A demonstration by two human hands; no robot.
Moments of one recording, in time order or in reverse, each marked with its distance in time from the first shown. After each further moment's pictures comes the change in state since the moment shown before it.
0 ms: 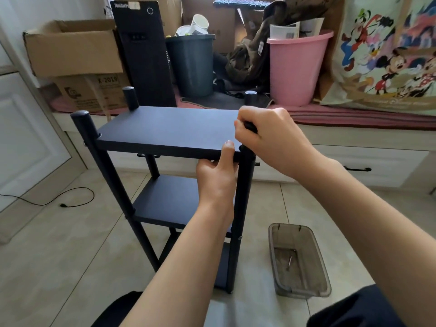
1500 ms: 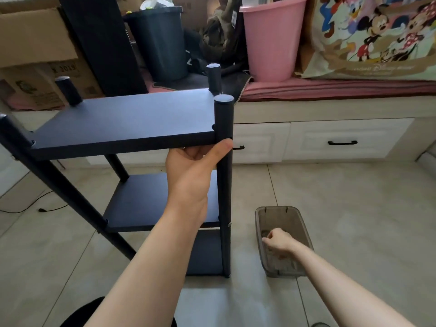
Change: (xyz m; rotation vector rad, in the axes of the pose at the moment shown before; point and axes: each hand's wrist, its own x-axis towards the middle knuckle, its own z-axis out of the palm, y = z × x) left_hand 0.000 -0.015 0.011 0.028 -0.156 0.136; right_hand -0.213 0.207 0.151 0.108 -0.822 1.066
